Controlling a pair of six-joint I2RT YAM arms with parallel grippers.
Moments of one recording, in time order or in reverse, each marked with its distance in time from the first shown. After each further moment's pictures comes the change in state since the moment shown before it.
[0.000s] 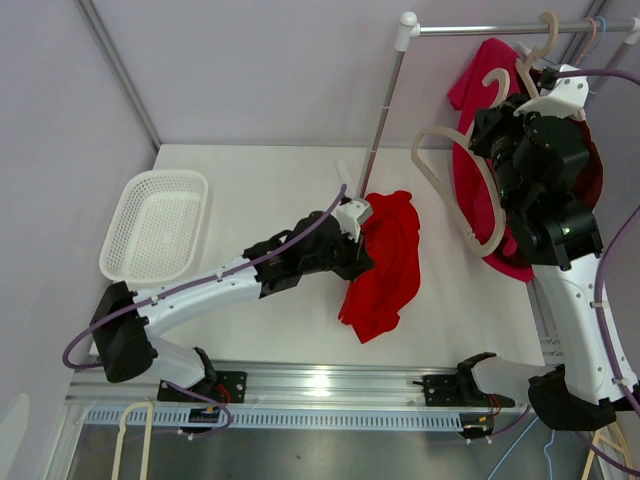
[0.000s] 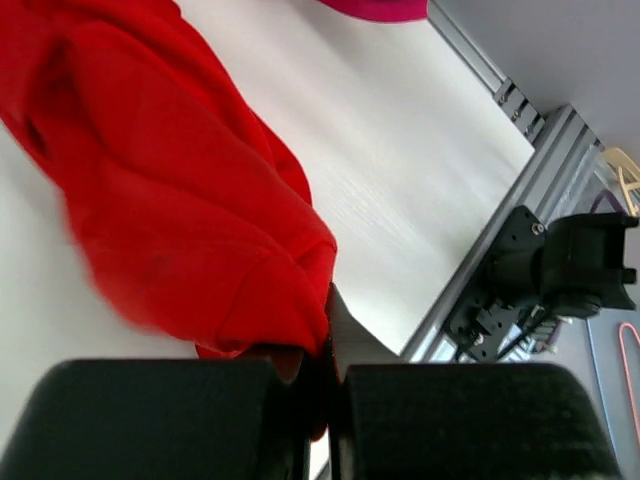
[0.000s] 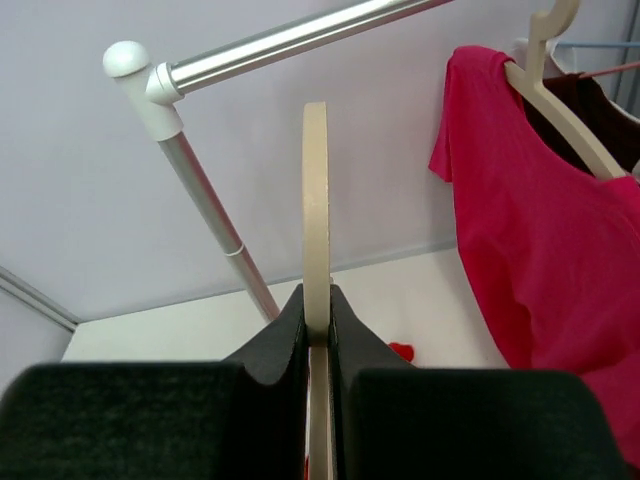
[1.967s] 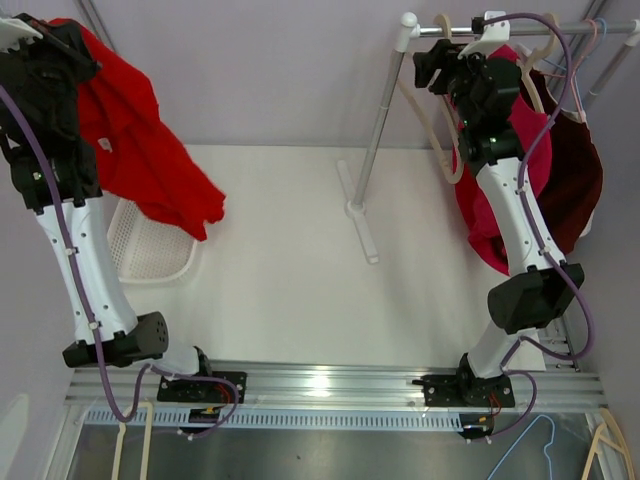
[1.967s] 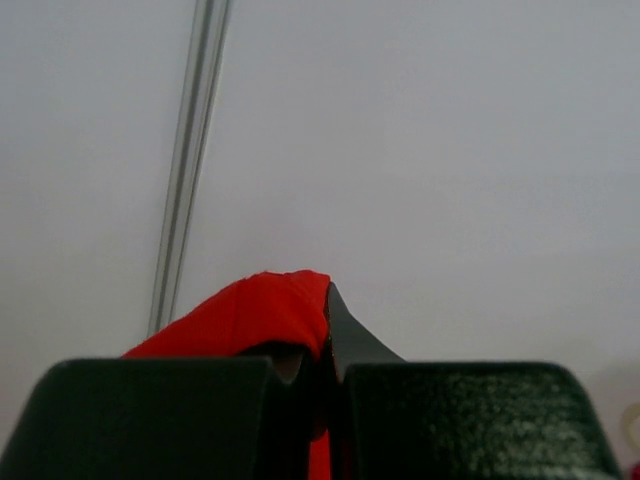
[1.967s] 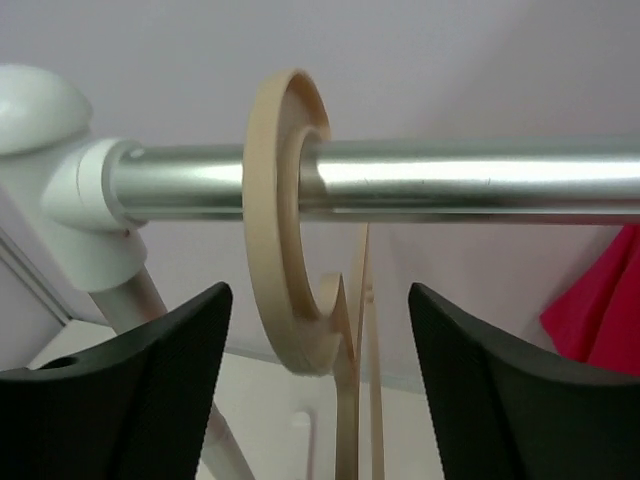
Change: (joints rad) left arm 1.243 0.079 1.106 -0.231 -0.033 0.060; right arm -0.206 0.521 0.151 0.539 -0.520 -0.134
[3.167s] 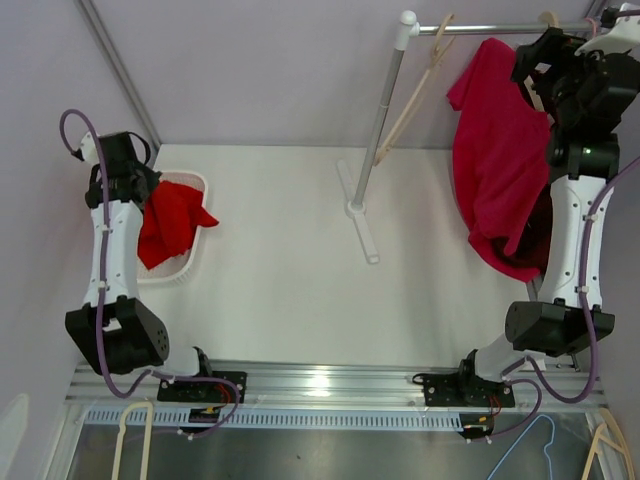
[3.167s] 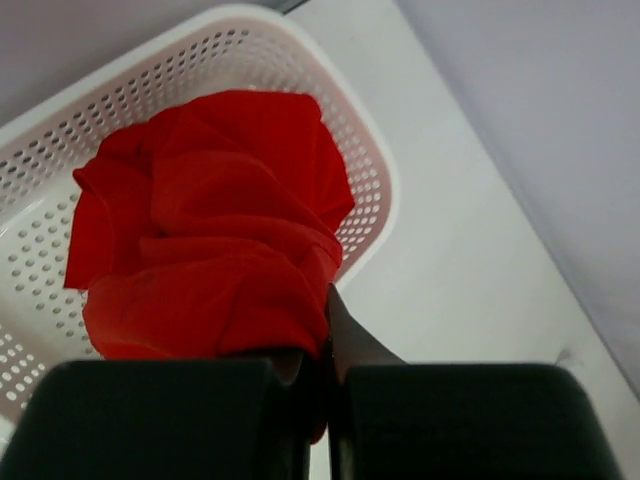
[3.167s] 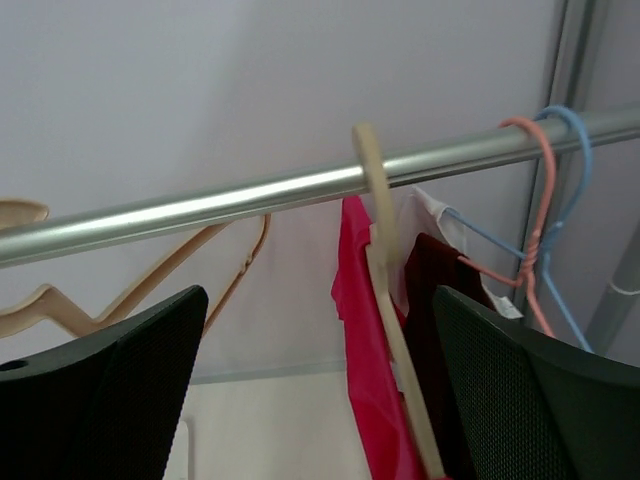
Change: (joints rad) left arm -0.001 -0.071 -0.779 -0.240 -0.281 -0.317; right arm -0.371 -0.163 0.041 -0.243 -0.059 0.027
